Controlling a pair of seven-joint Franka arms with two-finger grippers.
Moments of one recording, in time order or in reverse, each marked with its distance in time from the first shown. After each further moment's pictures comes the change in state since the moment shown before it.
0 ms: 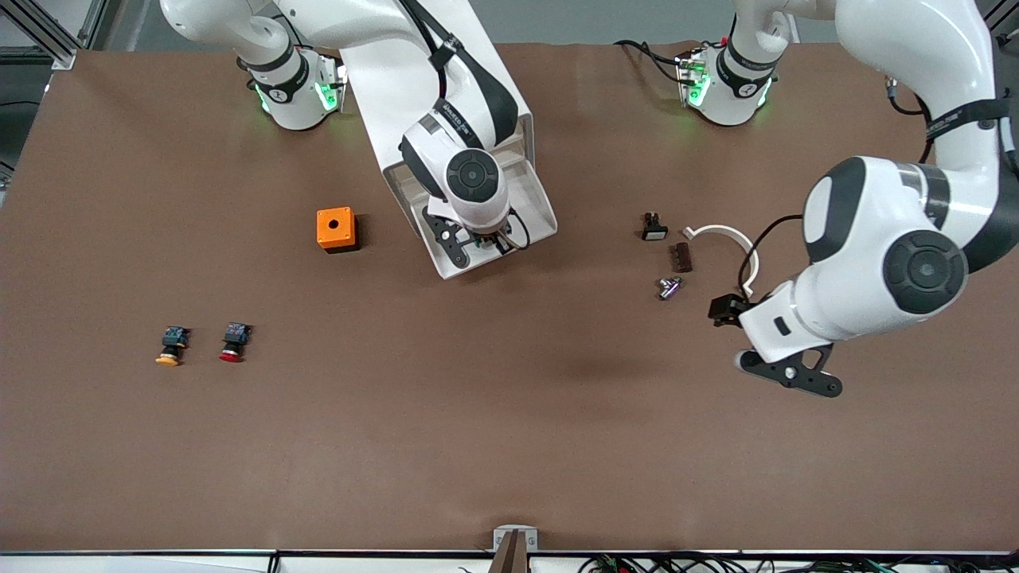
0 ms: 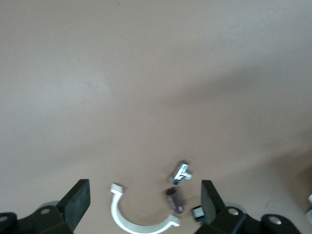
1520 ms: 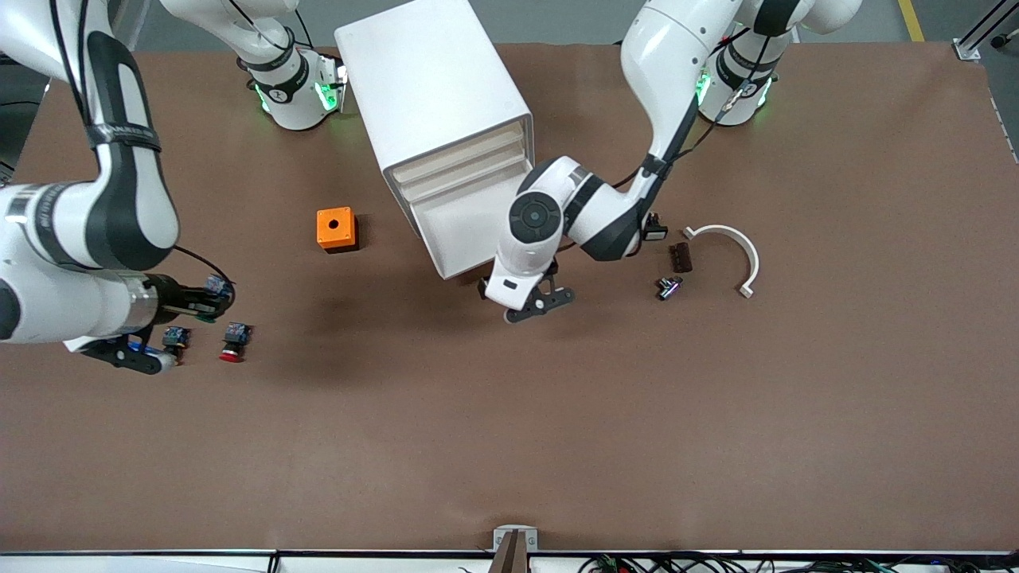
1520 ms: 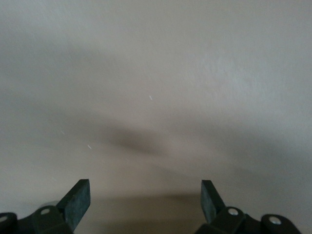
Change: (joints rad) left arm -0.491 0.243 -0.051 -0.158 -0.106 0.533 -1.110; right arm -0.750 -0.103 -0.019 0.043 -0.169 -0.269 -1.413
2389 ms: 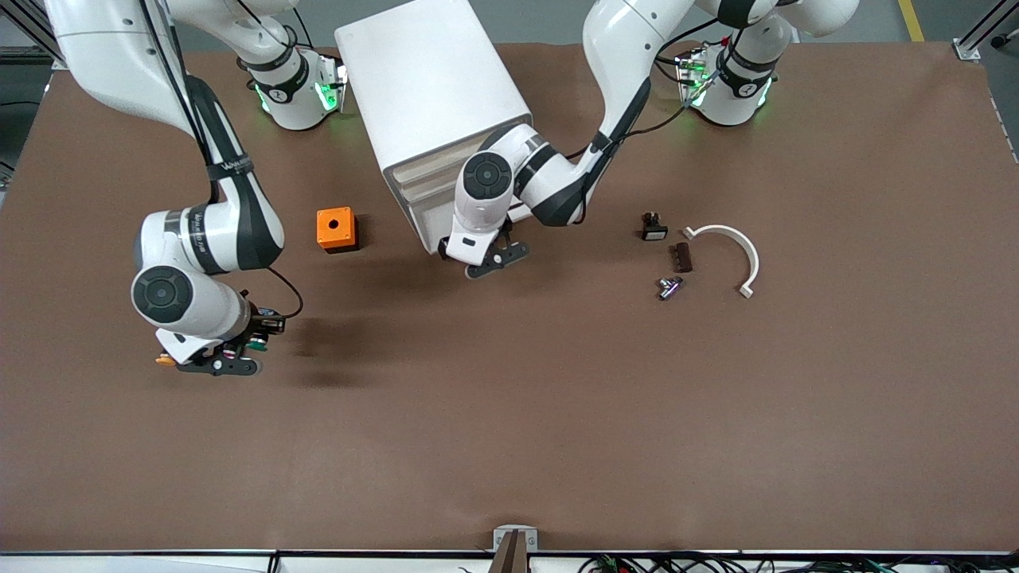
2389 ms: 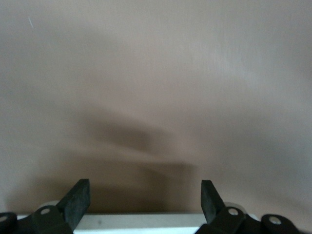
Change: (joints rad) left arm -0.118 0.013 -0.036 -0.023 -0.127 0.052 -0.142; right arm 0.089 0.047 0.011 -0.247 -0.195 0.448 -0.043
